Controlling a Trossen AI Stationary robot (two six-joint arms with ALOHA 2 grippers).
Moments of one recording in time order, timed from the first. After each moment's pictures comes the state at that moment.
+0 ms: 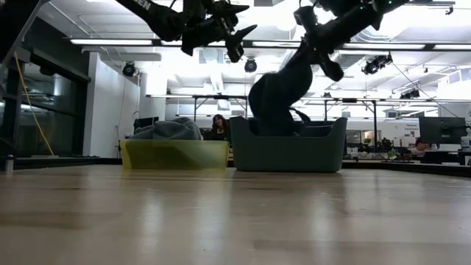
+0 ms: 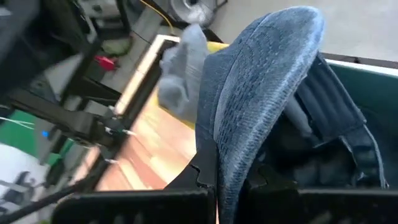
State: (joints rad) left arm 0.67 1.82 1.57 0.29 1.27 -0.64; right arm -0.63 1.25 1.03 -0.29 -0.23 0.69
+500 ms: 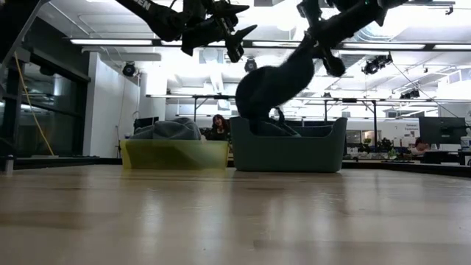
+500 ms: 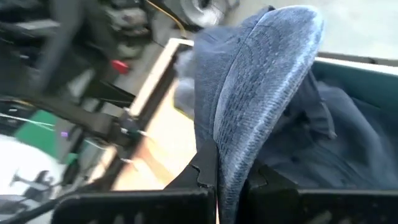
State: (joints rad) left arm 0.67 1.82 1.57 0.29 1.27 -0.64; right arm -0.64 1.21 1.03 -0.28 -0.27 0.72
